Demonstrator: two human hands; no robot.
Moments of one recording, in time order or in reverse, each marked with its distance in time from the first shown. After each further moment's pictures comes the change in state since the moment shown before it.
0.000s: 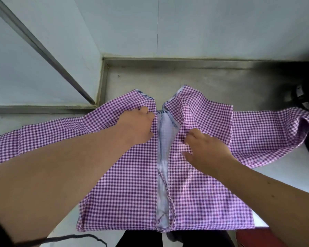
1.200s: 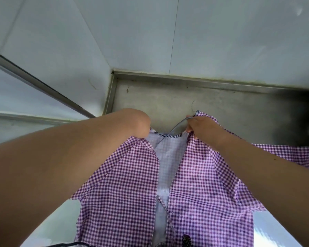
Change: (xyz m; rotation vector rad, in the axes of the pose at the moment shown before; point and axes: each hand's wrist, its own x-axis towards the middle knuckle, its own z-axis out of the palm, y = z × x) left_hand 0.071 -0.051 -0.061 -0.089 -0.558 -0.153; right_hand 0.153 0.043 -0.064 0.778 -0.146 0.386
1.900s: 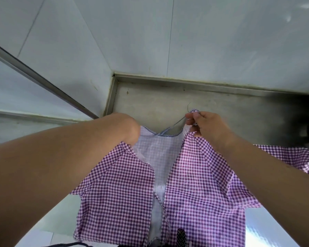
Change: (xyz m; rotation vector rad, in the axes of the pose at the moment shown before) left_hand -0.023 -0.004 0.008 0.198 -0.185 -0.051; right_hand -0.031 0.006 -0.025 0.552 0.051 -0.030
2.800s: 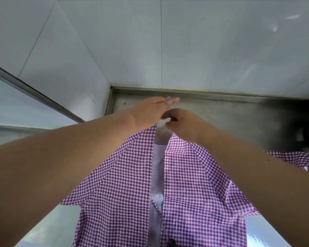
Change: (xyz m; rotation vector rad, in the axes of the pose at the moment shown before) left_hand -0.050 0.021 -0.056 -0.850 0.677 0.397; right_hand -0.011 -0.058 0.024 -0.549 -0.235 -0.360
